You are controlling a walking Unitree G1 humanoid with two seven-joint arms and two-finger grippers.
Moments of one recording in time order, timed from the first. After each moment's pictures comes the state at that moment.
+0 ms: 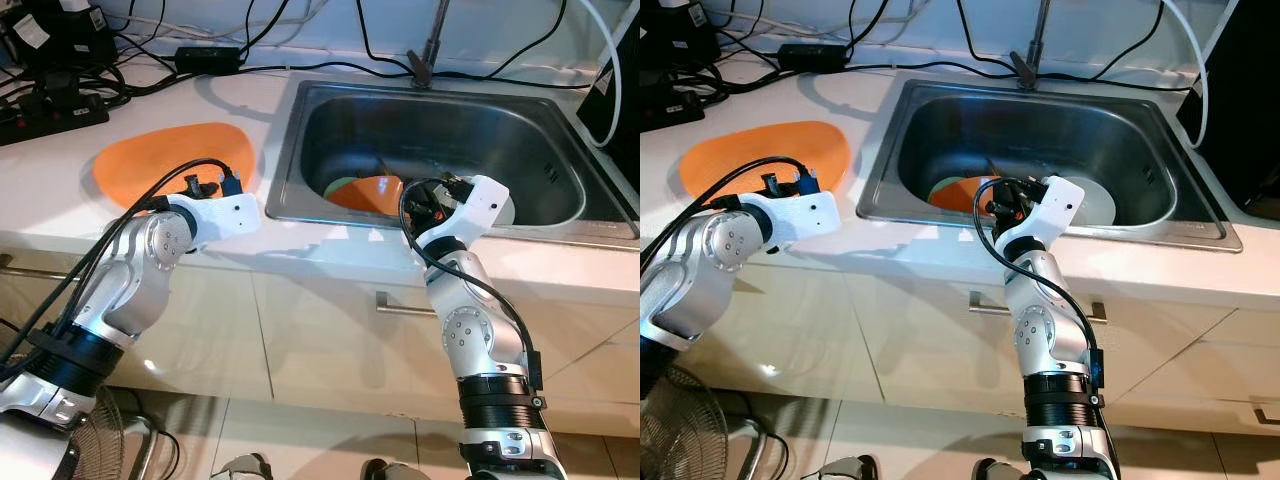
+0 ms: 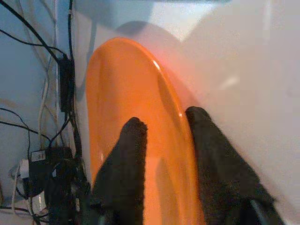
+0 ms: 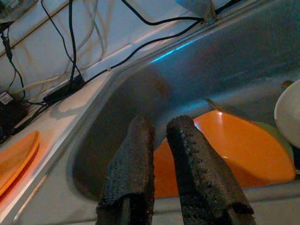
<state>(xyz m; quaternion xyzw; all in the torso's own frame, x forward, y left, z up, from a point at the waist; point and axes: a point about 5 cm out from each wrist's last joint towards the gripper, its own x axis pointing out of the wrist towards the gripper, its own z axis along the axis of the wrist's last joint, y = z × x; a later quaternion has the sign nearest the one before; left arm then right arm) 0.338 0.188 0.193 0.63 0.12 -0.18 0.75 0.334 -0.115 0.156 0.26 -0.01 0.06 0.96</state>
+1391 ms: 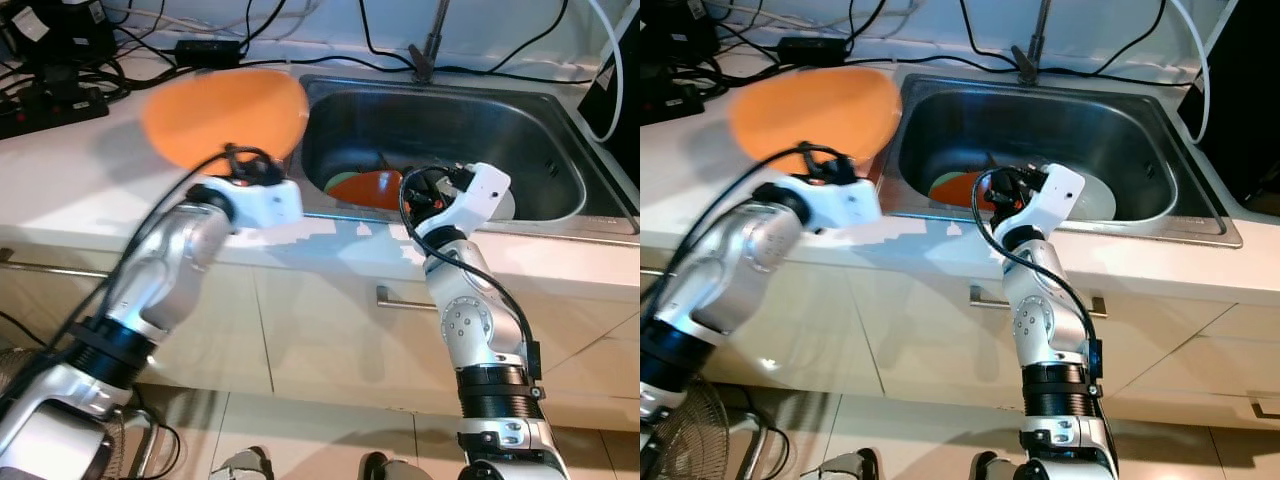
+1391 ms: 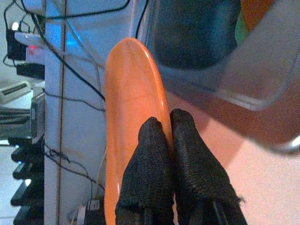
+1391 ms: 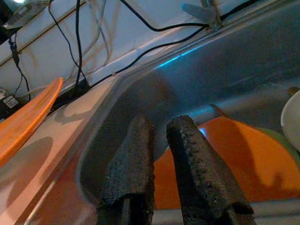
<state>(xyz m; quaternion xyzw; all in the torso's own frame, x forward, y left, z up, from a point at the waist) 0.344 0.137 0.210 0.65 -0.06 -0.15 0.74 0.340 -0.113 0.168 0.26 -0.03 0.07 0.96</state>
